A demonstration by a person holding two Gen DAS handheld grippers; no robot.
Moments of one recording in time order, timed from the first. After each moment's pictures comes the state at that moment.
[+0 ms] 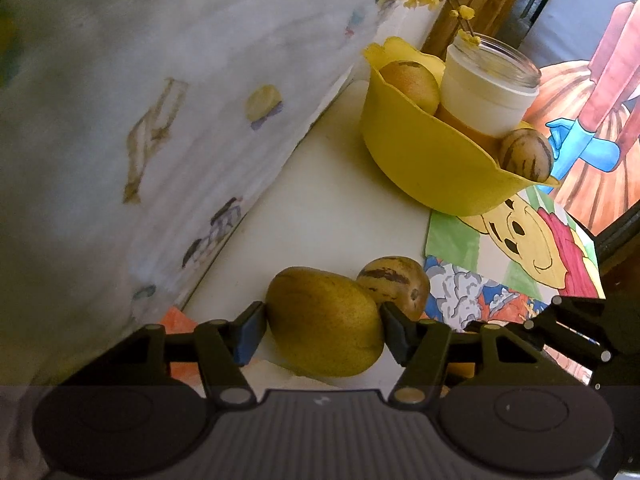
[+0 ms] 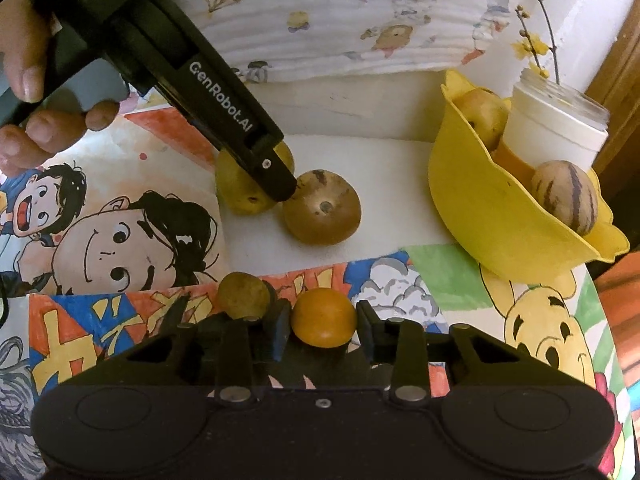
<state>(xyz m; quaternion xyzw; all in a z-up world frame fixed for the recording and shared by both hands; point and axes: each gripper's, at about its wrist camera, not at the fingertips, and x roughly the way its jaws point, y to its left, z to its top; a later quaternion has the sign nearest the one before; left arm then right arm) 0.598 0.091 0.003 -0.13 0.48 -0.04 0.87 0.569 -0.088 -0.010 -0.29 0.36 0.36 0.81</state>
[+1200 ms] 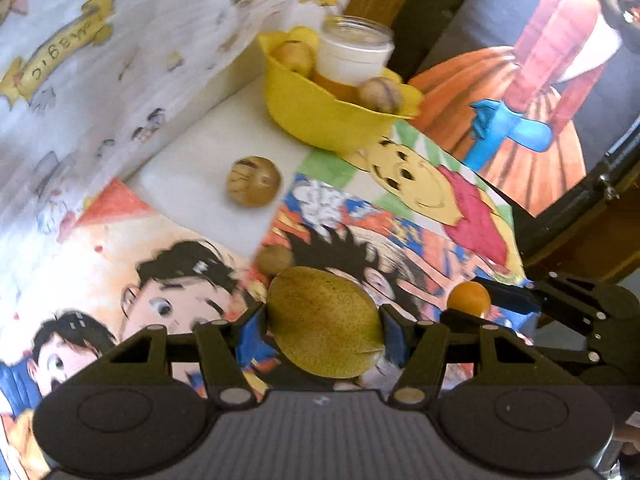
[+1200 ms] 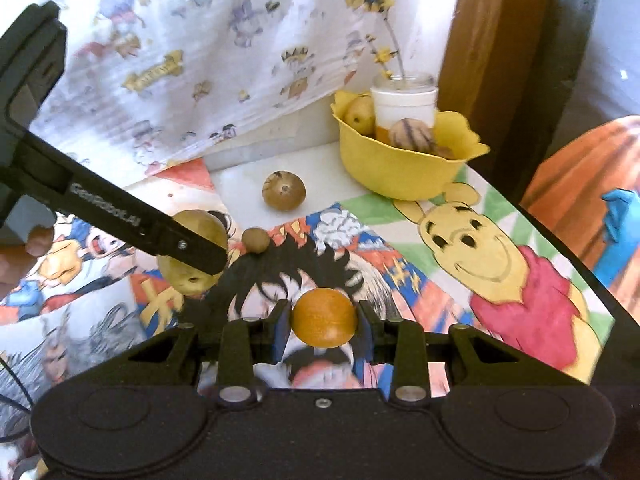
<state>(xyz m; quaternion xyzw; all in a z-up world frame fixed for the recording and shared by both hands) 0.477 0.007 0.054 -0.17 0.47 -0.09 0.86 0.451 -0.212 0.080 -0.16 0.36 0.28 0.87</state>
